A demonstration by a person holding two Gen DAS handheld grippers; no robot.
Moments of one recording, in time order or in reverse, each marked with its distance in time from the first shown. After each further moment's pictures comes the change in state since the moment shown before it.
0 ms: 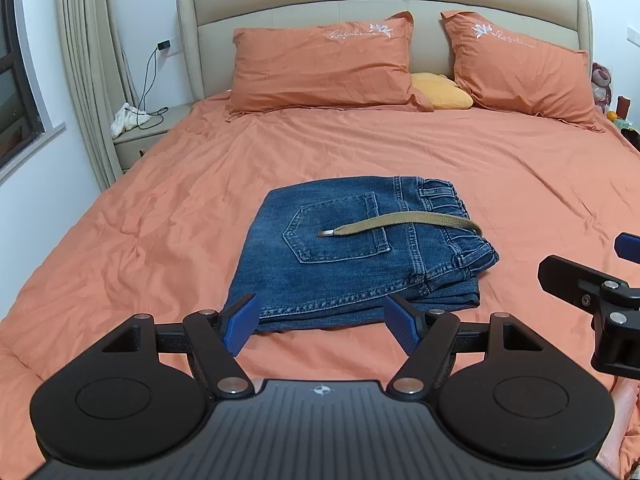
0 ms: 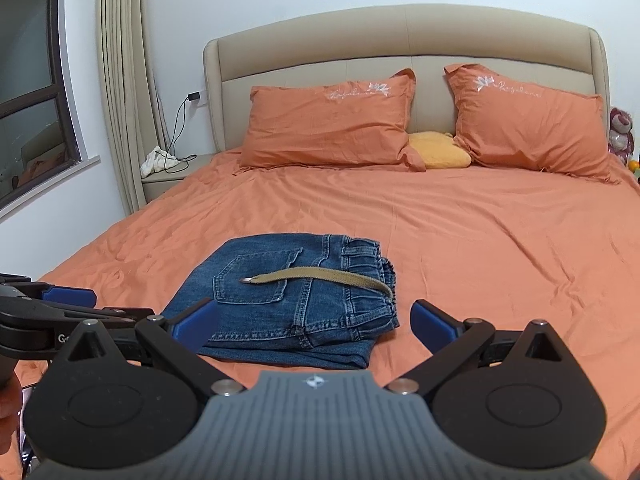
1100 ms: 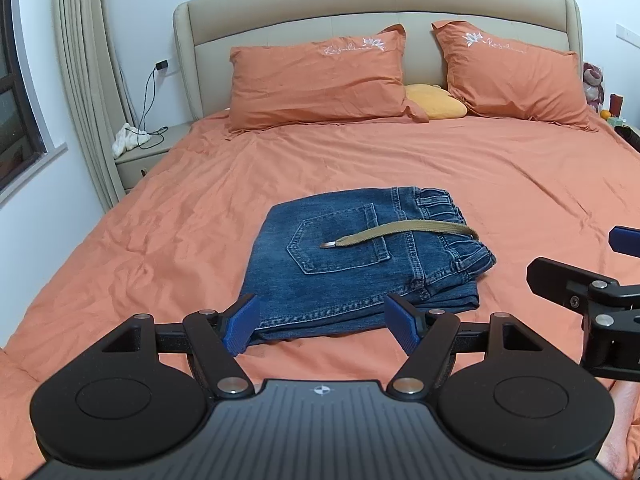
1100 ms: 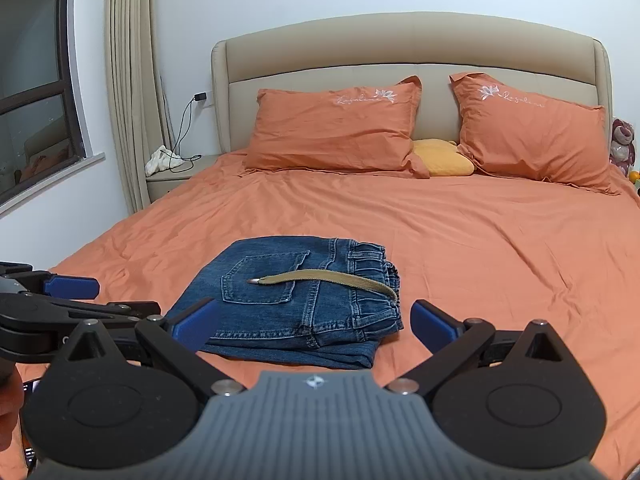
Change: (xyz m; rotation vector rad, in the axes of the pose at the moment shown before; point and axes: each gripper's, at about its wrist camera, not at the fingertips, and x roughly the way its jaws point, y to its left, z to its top) left arm -0.013 0.005 -0.002 0.041 -0.048 0.001; right arm -0.012 0.010 0.001 -0.021 -0.004 0.005
